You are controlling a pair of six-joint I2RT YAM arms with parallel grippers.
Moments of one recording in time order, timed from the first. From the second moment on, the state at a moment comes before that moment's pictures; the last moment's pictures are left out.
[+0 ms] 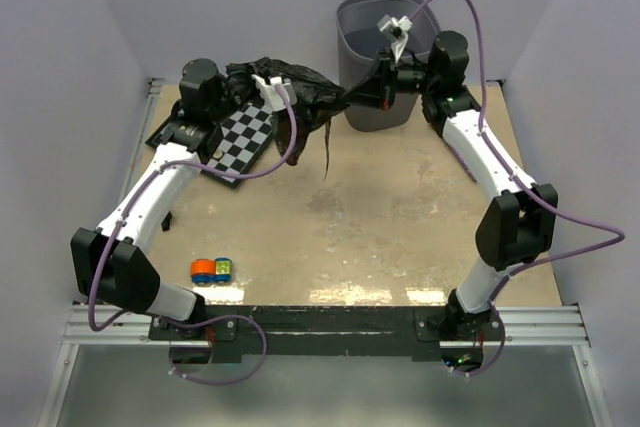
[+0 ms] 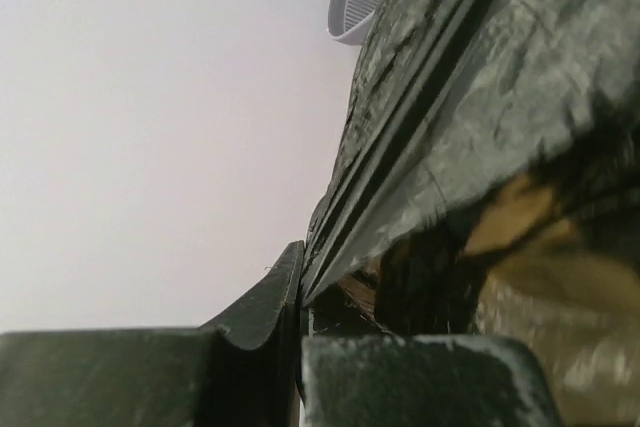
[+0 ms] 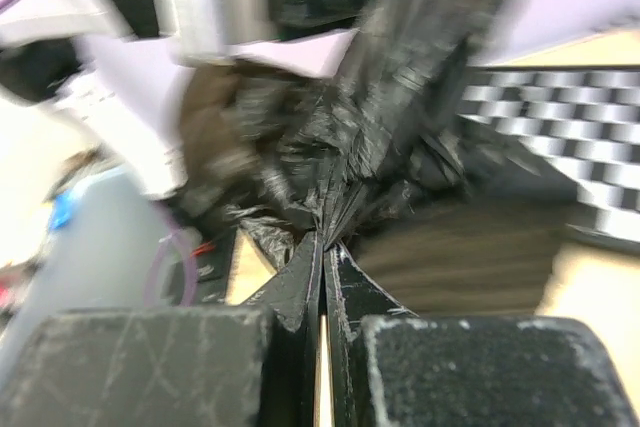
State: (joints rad) left arm -0.30 1.45 1.35 0.06 0.38 1.12; right arm 0.27 1.72 1.60 0.23 -1.32 0.47
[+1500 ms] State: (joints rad) left arm -0.21 1.39 1.47 -0.05 0.31 0.48; right arm 0.18 2.09 2.36 -0.80 -0.63 -0.77
